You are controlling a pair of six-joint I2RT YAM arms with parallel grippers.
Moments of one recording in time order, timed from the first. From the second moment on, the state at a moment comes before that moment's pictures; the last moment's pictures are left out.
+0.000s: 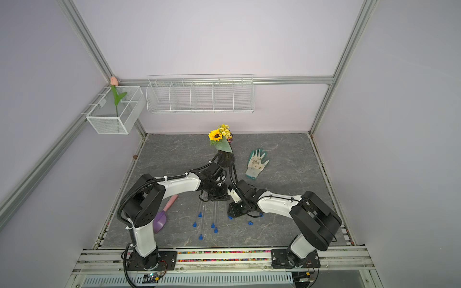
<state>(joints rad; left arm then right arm) -0.76 1.91 1.16 -0.45 0.43 -0.73 0.81 1.57 0.73 -0.26 -0.35 0.43</state>
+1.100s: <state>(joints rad) -0.77 1.92 1.18 -0.42 0.45 -0.74 0.81 1.31 0.68 -0.29 -0.29 0.45</state>
